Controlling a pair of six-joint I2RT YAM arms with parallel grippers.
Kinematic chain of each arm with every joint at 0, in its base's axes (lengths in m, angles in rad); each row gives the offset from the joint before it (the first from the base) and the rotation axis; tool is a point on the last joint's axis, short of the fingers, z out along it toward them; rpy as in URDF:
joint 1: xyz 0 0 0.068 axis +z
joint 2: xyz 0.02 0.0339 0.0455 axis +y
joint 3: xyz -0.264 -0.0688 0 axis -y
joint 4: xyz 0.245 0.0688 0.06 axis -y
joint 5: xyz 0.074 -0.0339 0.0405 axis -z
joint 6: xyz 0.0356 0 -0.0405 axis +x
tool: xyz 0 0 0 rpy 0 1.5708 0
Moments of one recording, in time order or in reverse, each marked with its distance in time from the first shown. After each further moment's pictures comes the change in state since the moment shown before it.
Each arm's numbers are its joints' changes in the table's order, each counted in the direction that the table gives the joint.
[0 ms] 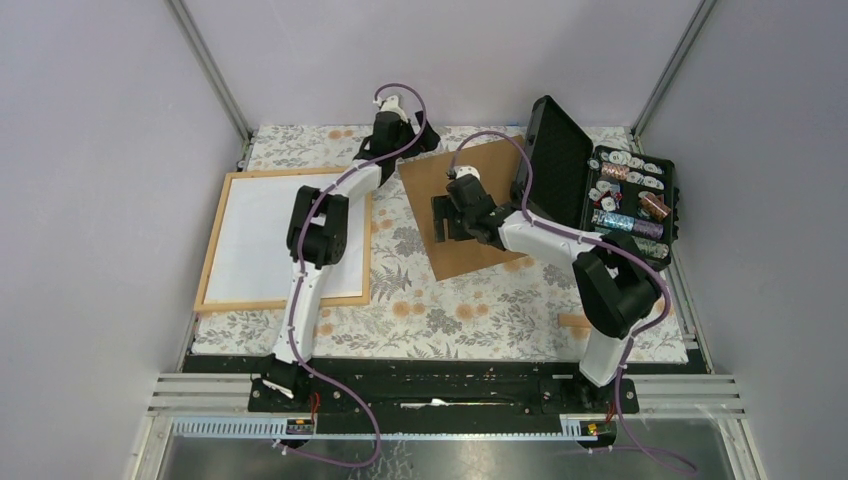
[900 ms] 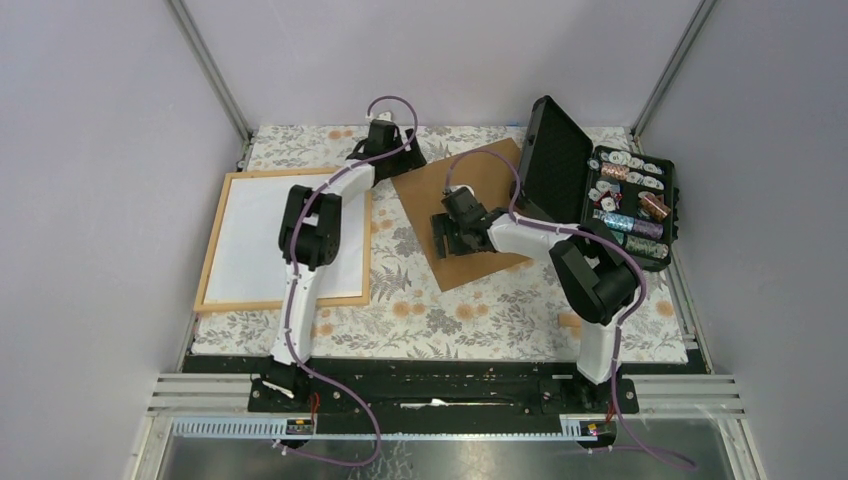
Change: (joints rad) left arm 0.010 -0.021 -0.016 -0.298 -0.055 -0.022; right arm -0.005 0.152 0.029 -0.048 -0.038 0.000
